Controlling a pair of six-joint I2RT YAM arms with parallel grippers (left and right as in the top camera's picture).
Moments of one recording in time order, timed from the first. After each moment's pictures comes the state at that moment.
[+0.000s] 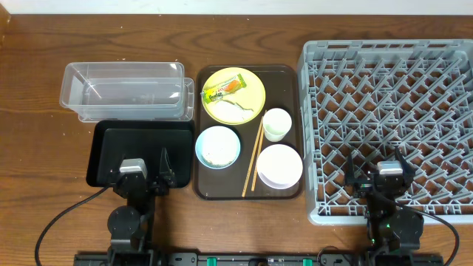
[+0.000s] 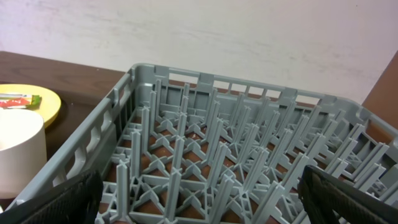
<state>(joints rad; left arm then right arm) -0.03 0.01 0.02 -0.11 -0.08 -0.09 0.00 0.01 0.01 -0.06 -0.01 -0.15</state>
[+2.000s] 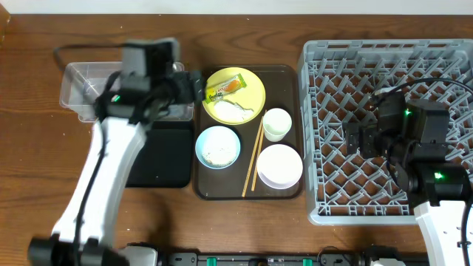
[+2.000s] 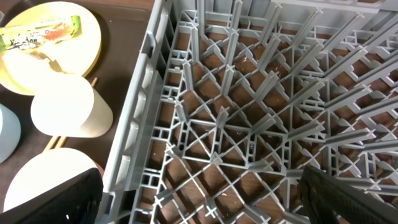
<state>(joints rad) -0.16 1.50 1.32 -0.65 0.22 -0.28 0.00 1.03 0.95 -0.72 -0.14 -0.09</state>
